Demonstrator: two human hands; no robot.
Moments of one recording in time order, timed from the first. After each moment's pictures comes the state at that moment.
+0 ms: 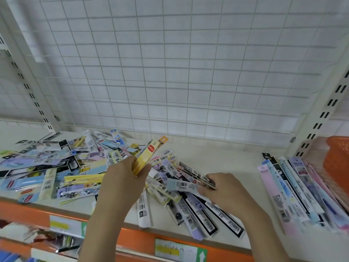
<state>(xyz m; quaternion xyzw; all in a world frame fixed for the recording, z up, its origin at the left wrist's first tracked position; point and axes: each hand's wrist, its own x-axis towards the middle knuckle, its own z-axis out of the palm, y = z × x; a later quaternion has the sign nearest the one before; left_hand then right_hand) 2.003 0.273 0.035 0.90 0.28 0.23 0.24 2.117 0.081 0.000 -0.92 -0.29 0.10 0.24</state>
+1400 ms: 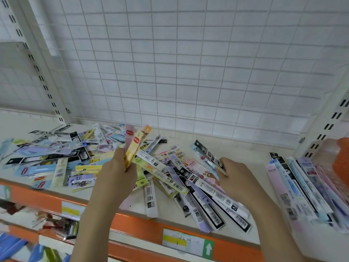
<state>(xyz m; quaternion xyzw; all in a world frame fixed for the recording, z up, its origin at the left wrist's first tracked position) 1.983 0.301 0.019 0.87 0.30 0.23 0.31 2.119 0.084 0.011 -0.94 -0.26 0.04 0.22</state>
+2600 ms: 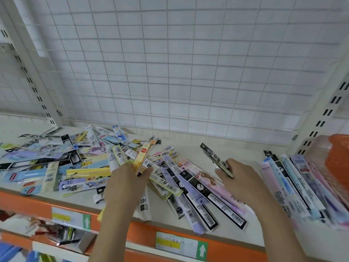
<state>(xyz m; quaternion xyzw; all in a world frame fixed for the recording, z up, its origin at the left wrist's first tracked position) 2.014 0.282 -0.004 0.87 0.39 0.16 0.25 2.134 0.060 -0.002 -0.94 -0.21 0.03 0.26</state>
